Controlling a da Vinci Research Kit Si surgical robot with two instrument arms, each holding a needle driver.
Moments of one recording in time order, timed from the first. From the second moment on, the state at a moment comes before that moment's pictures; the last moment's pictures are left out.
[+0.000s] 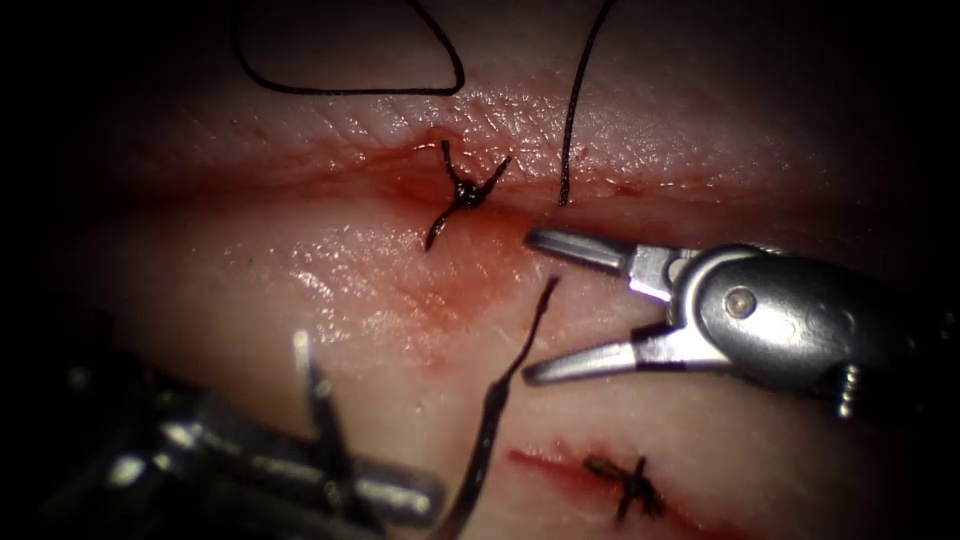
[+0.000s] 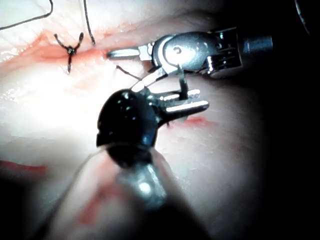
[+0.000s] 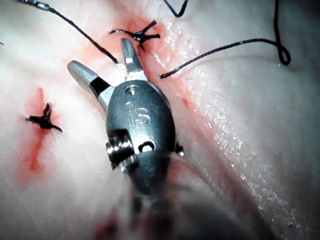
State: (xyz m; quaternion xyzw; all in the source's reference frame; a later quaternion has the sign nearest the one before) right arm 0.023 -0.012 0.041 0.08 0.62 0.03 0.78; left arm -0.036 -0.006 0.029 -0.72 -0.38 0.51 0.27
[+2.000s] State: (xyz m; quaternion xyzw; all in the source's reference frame) right arm 0.025 -0.018 0.029 0.14 0.52 0.16 0.83; left arm -0.028 -0.011 0.031 -0.71 -0.04 0.68 0.19
